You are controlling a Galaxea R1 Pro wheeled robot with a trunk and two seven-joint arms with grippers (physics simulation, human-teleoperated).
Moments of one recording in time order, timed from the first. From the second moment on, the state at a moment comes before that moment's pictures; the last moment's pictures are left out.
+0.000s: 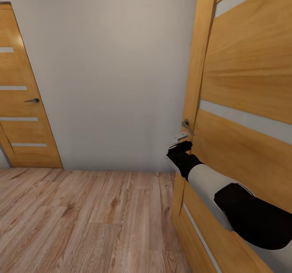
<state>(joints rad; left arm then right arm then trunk) 0.00 0.00 0.00 -0.11 0.02 -0.01 -0.01 -1.23 0.16 0.48 -0.24 -0.08 0.42 -0.51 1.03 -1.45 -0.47</state>
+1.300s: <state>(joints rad) 0.00 0.00 0.00 -0.11 0.02 -0.01 -0.01 -1.23 0.08 0.49 -0.23 -0.06 0.43 -0.57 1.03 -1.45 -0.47</state>
